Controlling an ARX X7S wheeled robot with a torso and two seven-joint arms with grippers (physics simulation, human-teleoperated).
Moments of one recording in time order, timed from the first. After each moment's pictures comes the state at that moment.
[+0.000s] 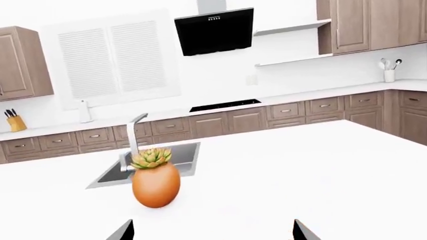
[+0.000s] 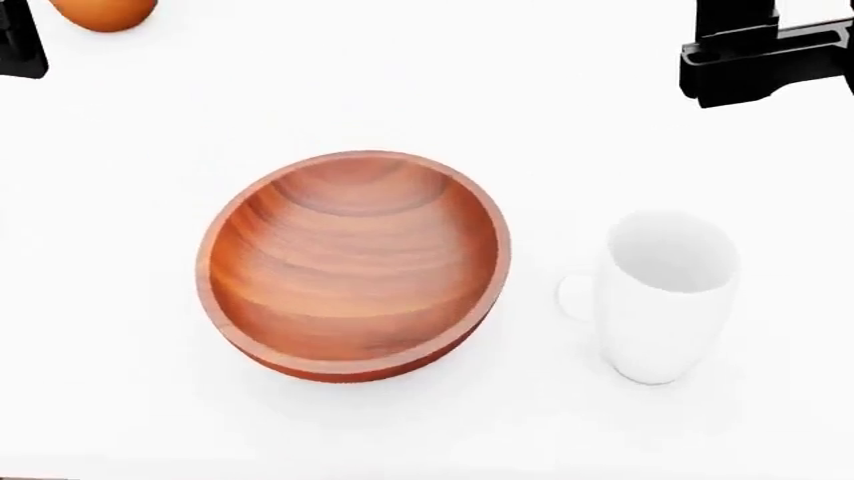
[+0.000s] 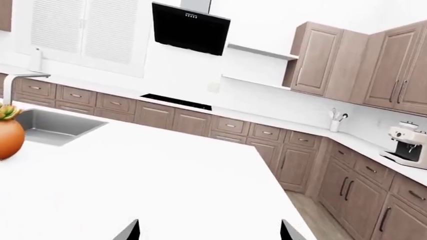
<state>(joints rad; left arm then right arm) -1.19 -0.29 0.02 0.24 -0.12 -1.25 0.14 1.21 0.48 0.00 -0.39 0.27 1.39 -0.15</state>
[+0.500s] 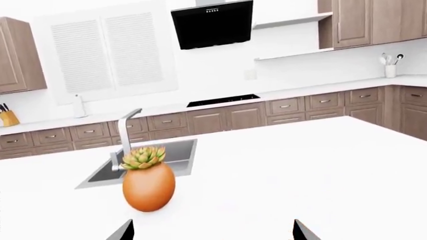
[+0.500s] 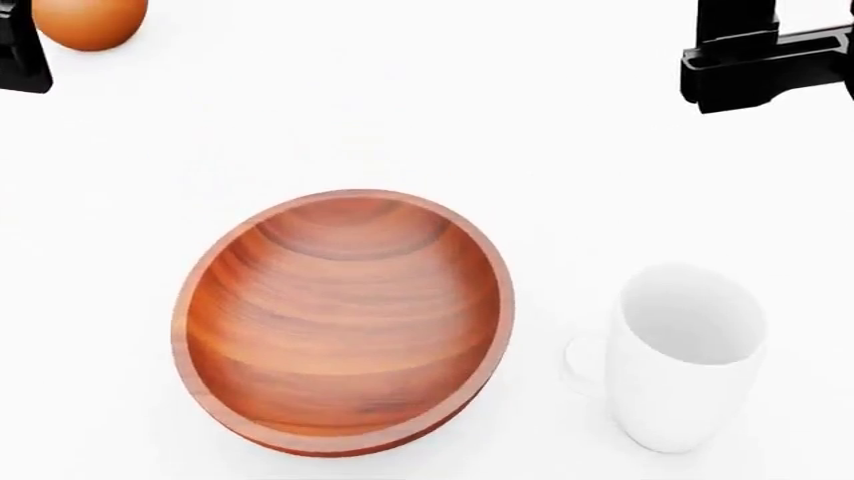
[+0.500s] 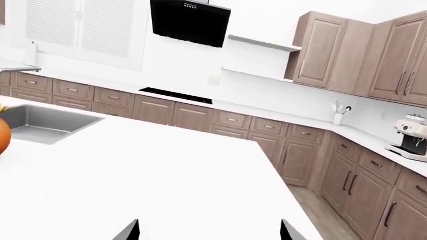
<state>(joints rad) -1.17 -0.29 0.02 0.24 -0.14 -1.25 0.14 1.22 0.49 0.00 -0.38 0.28 1.42 -0.15</state>
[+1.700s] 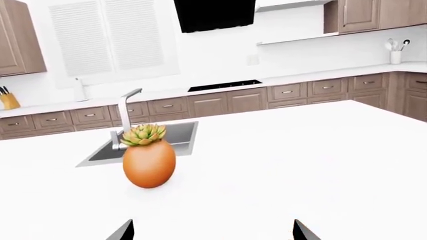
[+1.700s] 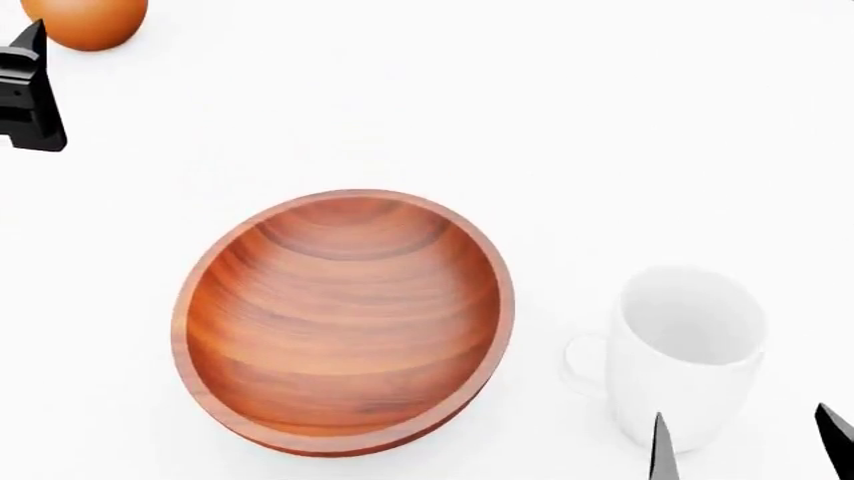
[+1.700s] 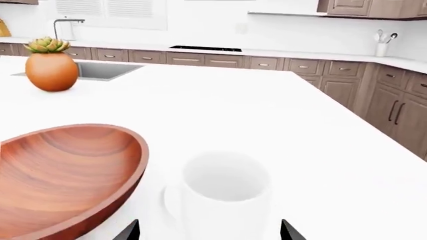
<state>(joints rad) -1.05 -0.30 0.00 0.27 -0.16 -1.22 0.12 -0.18 0.86 0.34 -0.93 1.14 0.64 0.53</state>
